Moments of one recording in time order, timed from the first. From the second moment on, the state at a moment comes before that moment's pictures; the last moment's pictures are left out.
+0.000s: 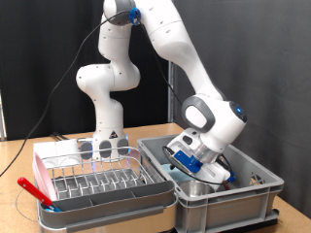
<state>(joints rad) 0.07 0.36 0.30 -2.26 -0.32 2.08 2.30</state>
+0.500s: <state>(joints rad) 0.07 0.32 0.30 -2.25 -0.26 2.04 2.25</state>
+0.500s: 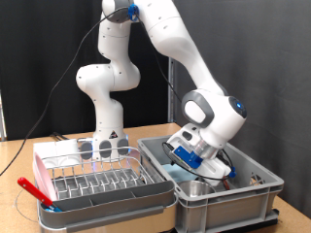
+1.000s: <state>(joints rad) 0.07 0.28 0.30 -2.25 -0.24 2.00 2.23</state>
